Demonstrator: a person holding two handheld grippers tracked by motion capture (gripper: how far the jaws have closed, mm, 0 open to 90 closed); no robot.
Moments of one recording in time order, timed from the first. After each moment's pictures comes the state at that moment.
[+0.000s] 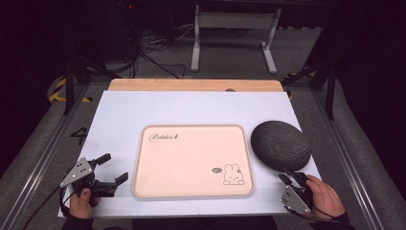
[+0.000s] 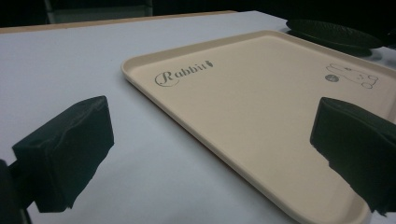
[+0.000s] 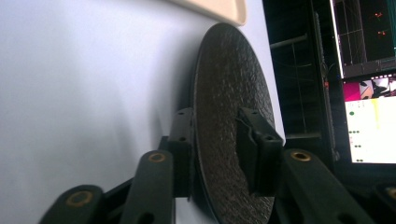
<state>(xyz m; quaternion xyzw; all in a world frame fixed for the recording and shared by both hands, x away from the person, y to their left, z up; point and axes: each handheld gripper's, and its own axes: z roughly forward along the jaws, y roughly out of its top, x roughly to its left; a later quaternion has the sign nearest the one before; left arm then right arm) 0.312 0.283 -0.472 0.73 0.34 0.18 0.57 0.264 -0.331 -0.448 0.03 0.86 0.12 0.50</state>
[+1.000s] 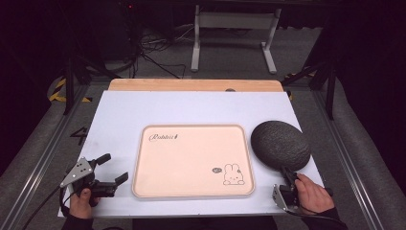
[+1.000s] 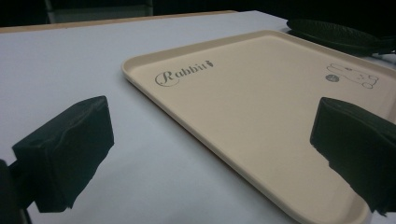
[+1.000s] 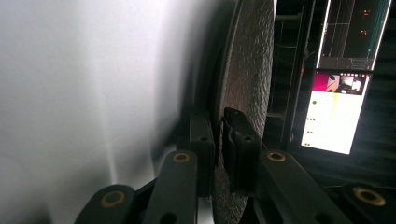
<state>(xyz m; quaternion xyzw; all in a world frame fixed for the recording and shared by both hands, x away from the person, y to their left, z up) 0.312 0.283 -0.472 0.73 0.34 0.19 0.57 0.281 -0.320 -0.480 -0.02 0.84 -0.03 0.54</state>
